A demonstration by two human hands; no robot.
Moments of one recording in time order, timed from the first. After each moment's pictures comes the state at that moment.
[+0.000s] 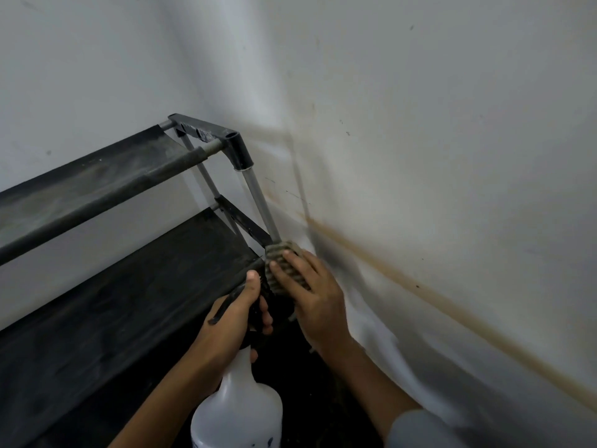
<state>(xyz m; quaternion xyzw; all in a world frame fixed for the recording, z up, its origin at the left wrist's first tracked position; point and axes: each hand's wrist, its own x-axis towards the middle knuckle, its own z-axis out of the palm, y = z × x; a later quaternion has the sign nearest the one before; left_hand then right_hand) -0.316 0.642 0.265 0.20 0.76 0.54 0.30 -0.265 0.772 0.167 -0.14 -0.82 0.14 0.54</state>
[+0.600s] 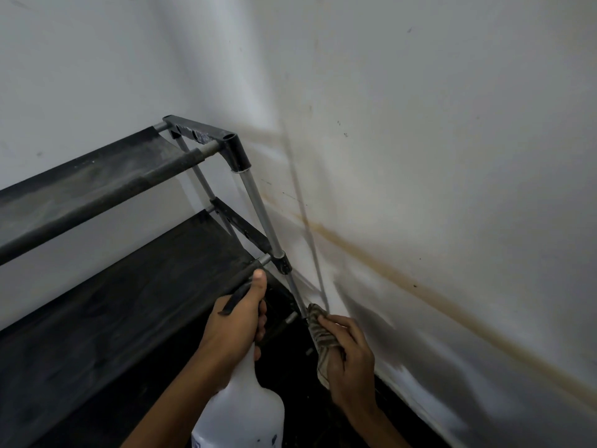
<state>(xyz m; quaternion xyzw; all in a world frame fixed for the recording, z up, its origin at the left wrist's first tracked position) -0.313 0.651 0.261 0.17 0.78 0.53 0.29 -0.210 0.737 0.098 -0.30 -0.71 0.42 0.47</state>
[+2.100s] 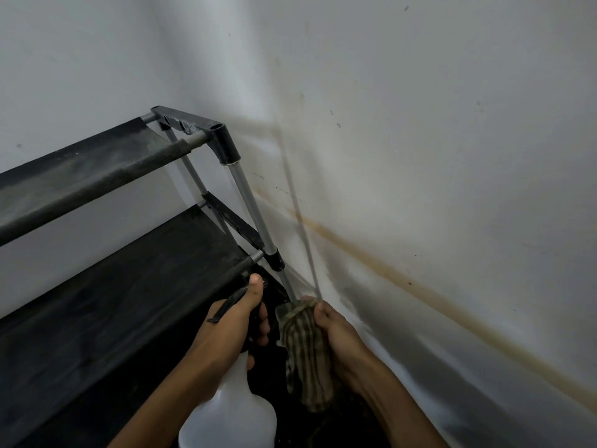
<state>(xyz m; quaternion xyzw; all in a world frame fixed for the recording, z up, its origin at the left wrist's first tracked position) -0.311 0.648 0.257 0.18 0.77 0.51 0.34 -0.218 0.767 0.148 -0.31 -0.41 0.84 0.16</state>
